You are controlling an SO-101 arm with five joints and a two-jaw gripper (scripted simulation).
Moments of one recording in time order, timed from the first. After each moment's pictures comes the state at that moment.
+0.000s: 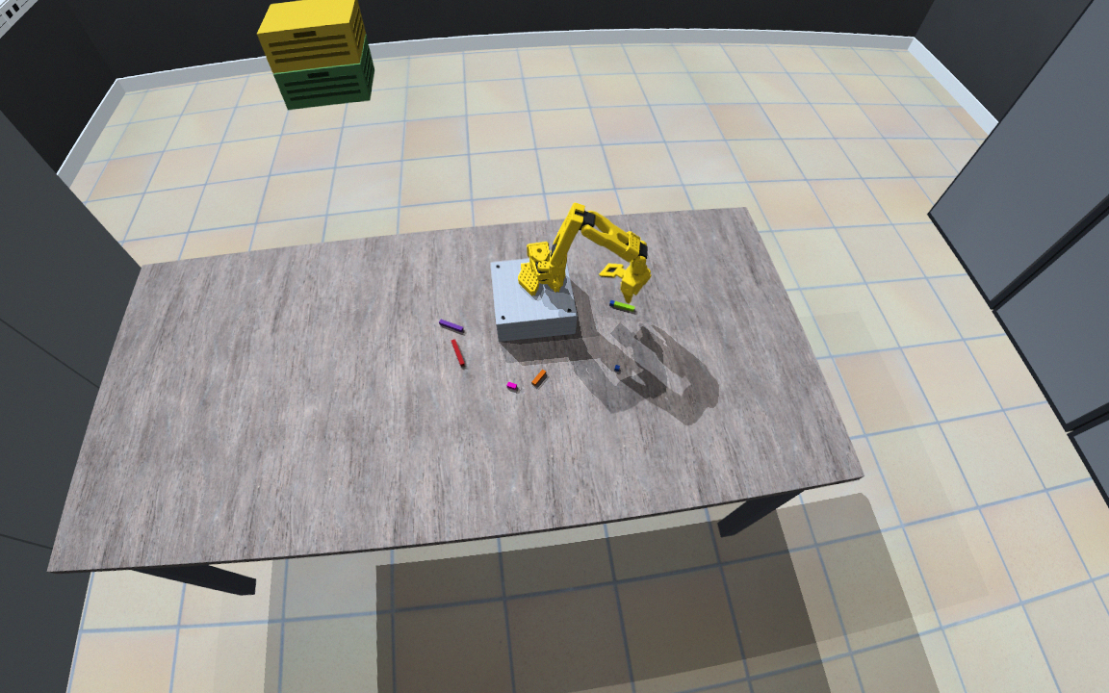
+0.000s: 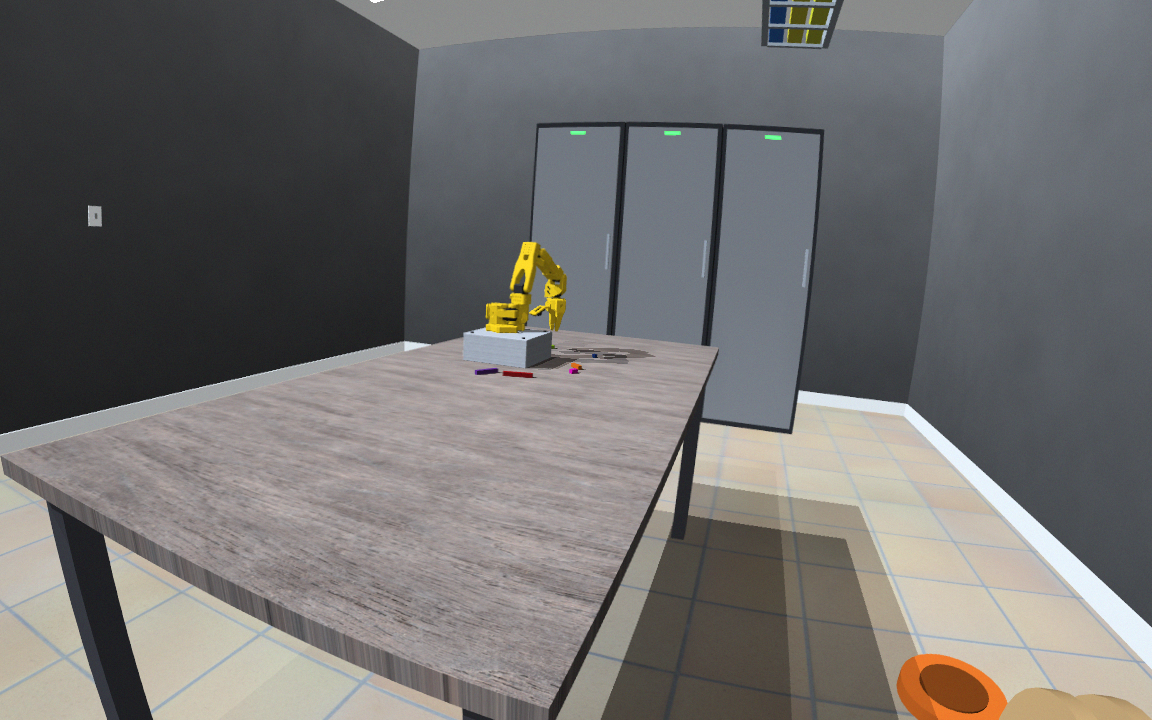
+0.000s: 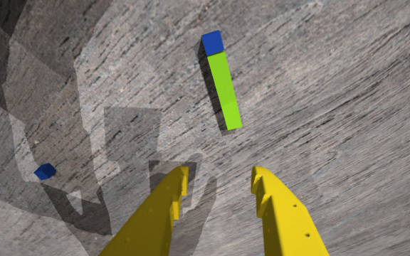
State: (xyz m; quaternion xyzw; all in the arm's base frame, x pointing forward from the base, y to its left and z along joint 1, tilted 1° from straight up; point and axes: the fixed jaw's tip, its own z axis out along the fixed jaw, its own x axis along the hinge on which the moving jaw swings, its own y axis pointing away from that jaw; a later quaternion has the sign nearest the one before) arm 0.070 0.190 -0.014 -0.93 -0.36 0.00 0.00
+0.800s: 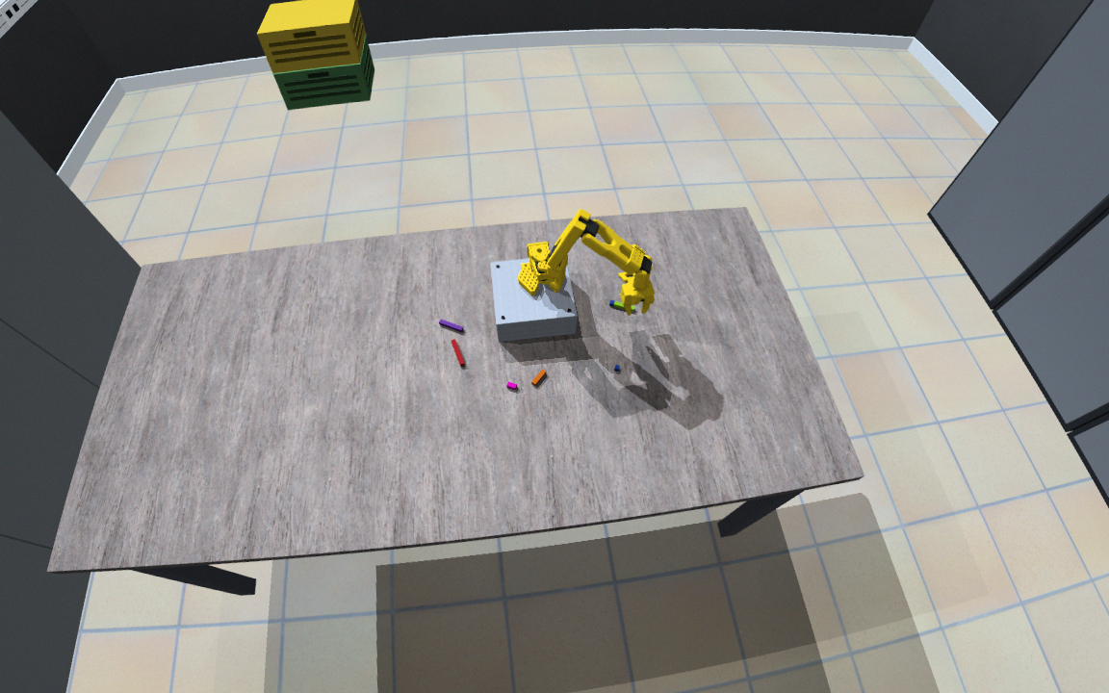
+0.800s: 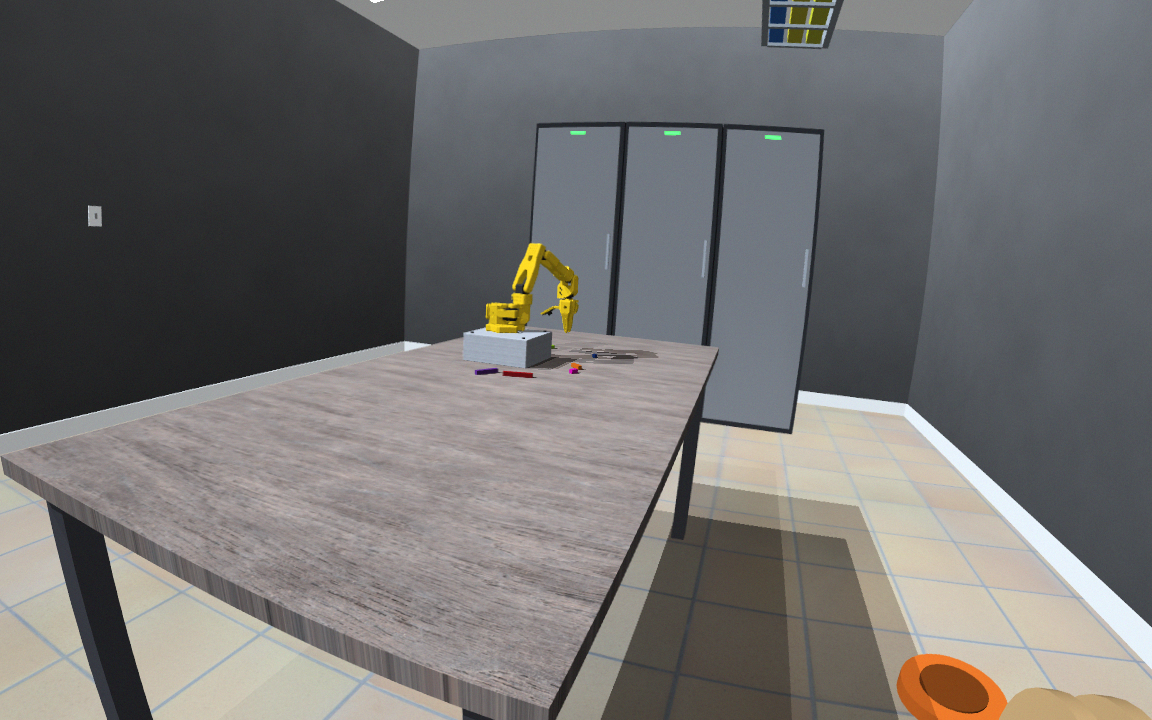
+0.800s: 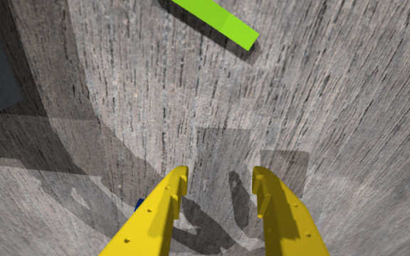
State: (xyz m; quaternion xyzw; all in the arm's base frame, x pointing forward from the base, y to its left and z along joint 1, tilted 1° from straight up) arm 0.104 0.184 -0.014 -1.00 0.00 0.00 0.00
